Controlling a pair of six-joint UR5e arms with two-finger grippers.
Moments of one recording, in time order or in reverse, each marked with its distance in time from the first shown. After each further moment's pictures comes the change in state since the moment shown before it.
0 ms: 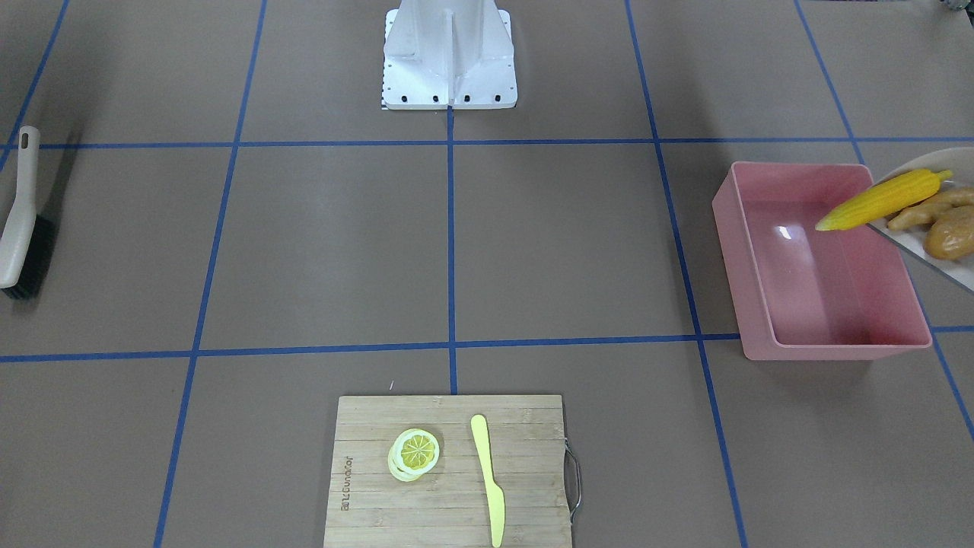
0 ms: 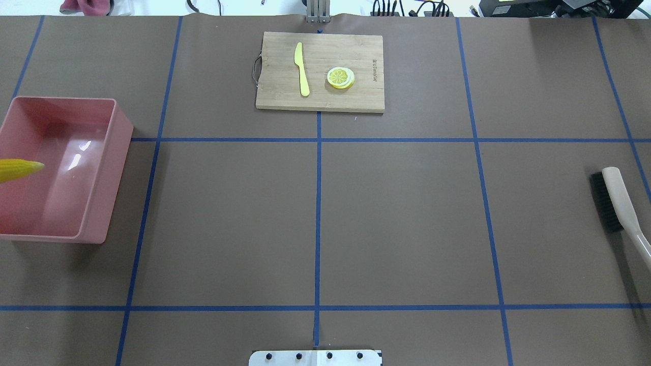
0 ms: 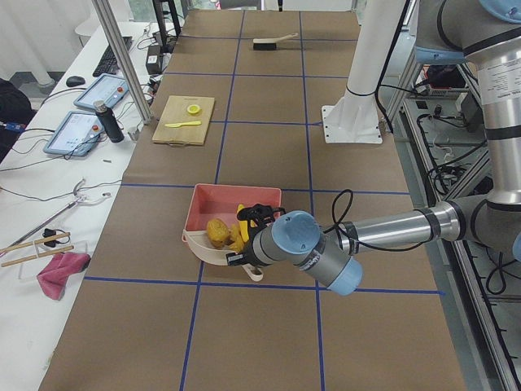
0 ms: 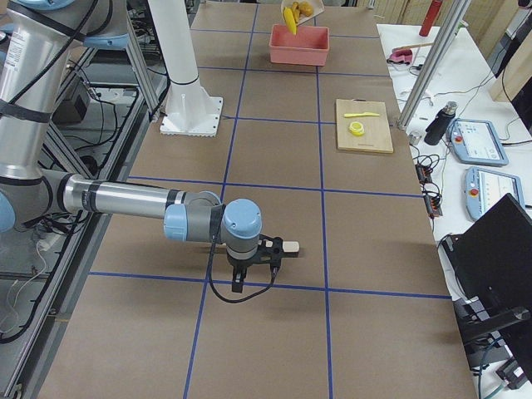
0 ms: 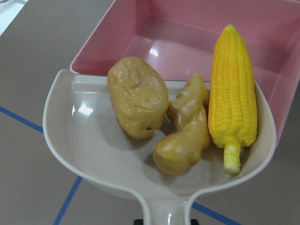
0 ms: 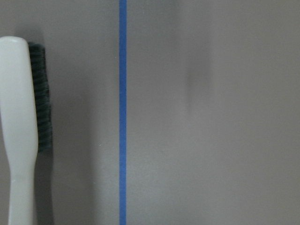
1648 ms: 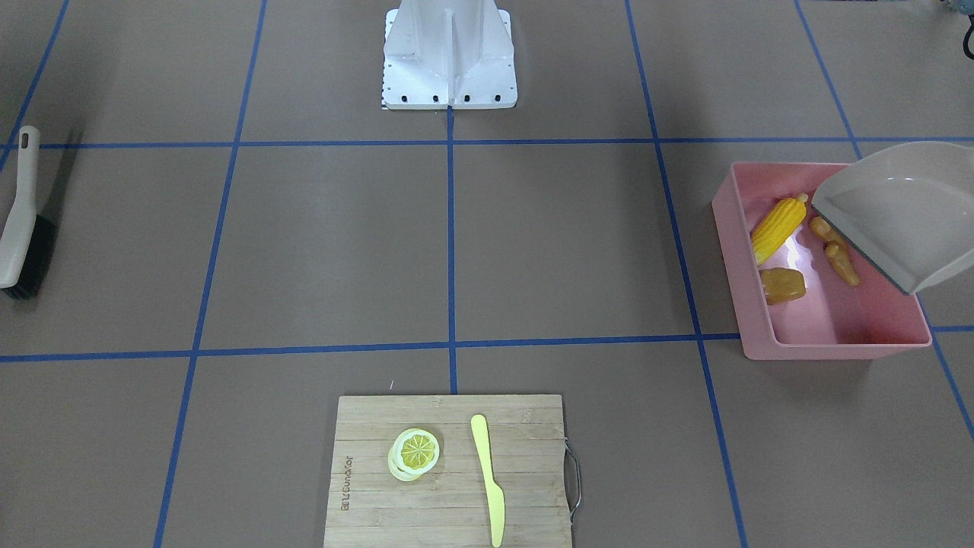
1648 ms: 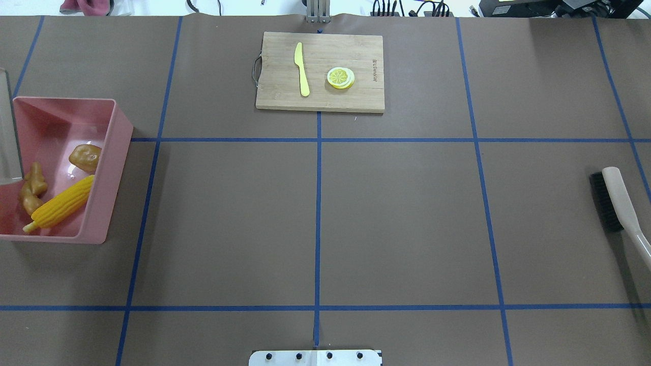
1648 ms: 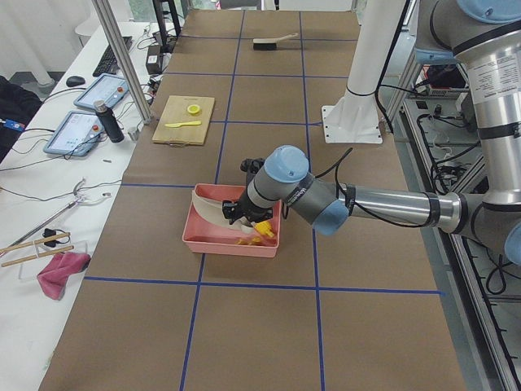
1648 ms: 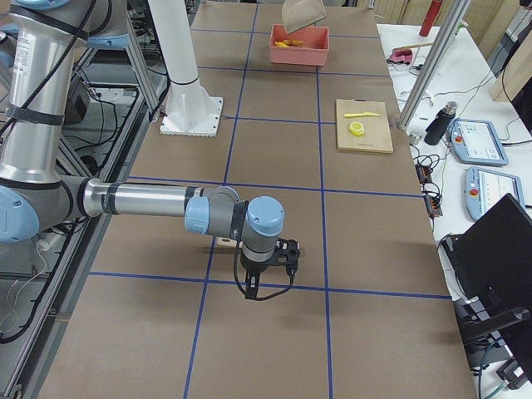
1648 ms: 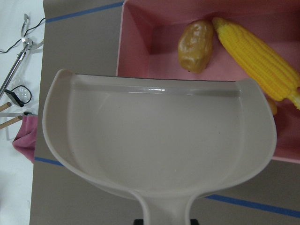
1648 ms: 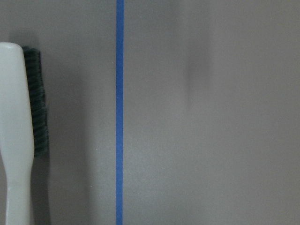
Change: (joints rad) left arm 0.157 0.003 -0.261 0.215 0.077 0.090; right arm 0.001 0.045 -0.046 -0.056 0.000 -0.031
